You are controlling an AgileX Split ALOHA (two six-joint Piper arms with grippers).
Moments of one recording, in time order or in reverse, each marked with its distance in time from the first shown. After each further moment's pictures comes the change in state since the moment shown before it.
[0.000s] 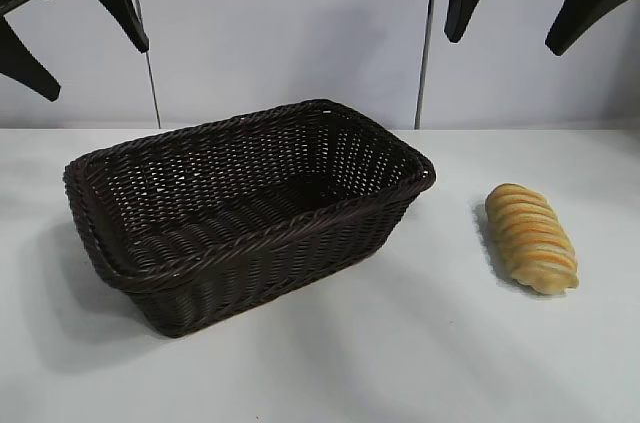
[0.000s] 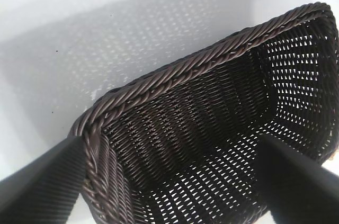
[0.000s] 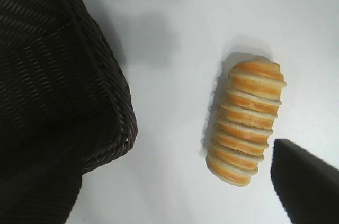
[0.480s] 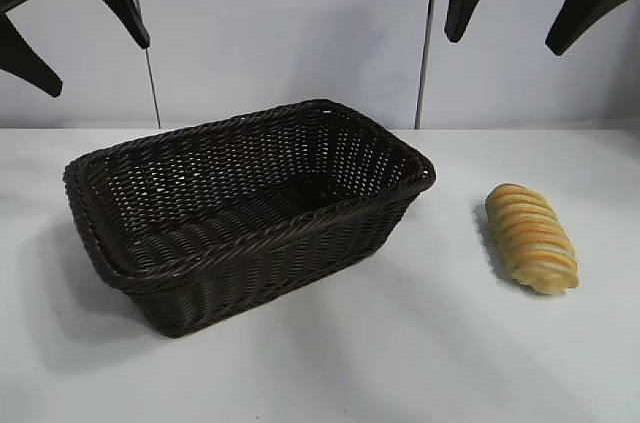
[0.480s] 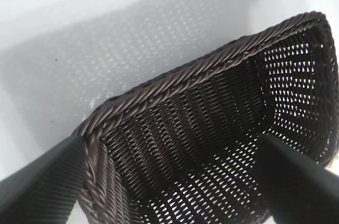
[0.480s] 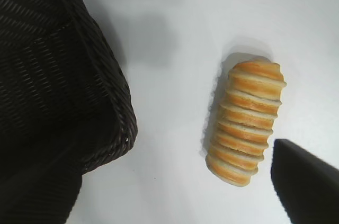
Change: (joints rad) left arm 0.000 -0.005 0.000 0.032 -0.006 0.000; right arm 0.000 0.000 0.000 0.000 0.000 0.000
